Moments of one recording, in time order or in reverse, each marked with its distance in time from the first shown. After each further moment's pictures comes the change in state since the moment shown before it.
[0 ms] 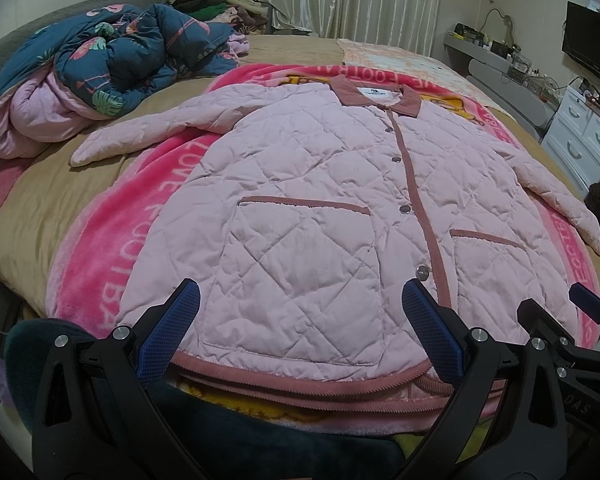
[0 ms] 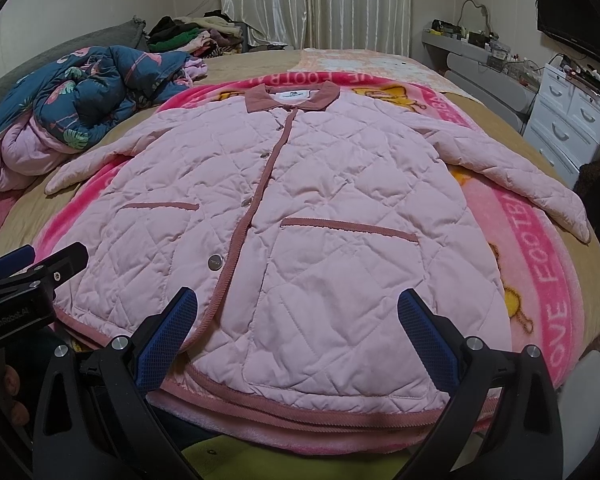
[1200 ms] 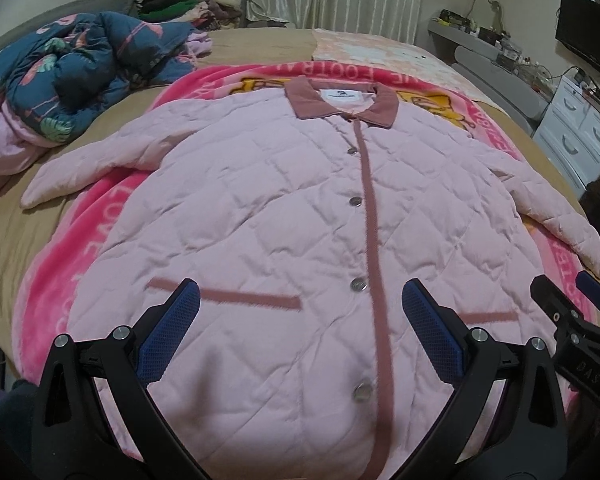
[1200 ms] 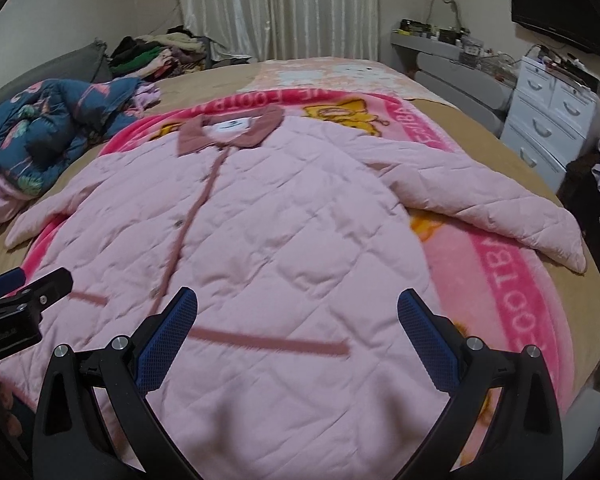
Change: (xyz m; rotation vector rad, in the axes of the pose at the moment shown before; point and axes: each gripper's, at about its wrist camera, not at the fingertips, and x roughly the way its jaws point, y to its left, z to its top) left arm 0.086 -0.070 0.080 0.046 0.045 -0.052; right arm 0.068 -0.095 0.085 0.094 -0.026 -0.092
